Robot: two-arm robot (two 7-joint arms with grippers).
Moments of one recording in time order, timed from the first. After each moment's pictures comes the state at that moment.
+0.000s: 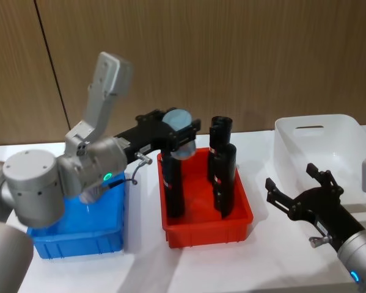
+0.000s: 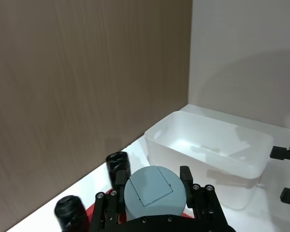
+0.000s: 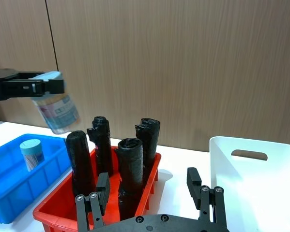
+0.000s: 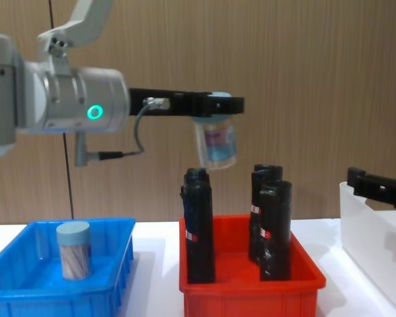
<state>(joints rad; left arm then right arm) -0.61 0.24 0.35 -1.34 -0.35 0.31 -0.54 -0.01 0.34 -0.23 -1.77 0.29 0.03 0.07</state>
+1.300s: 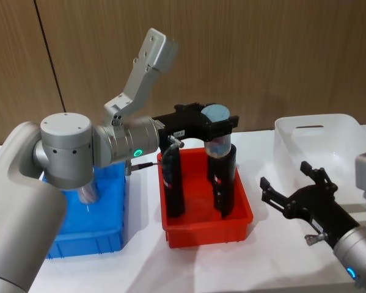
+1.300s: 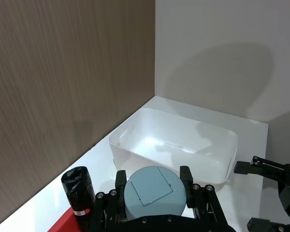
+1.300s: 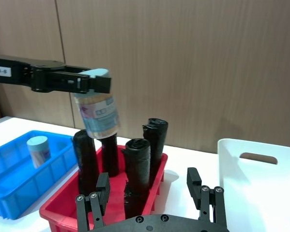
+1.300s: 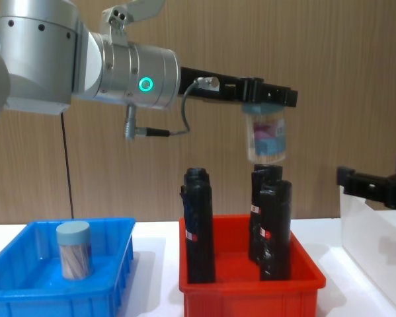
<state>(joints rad) -0.77 0.15 0.39 -1.19 -0.30 0.41 -0.68 0.01 0.33 -0.23 -1.76 0.27 0.06 0.10</state>
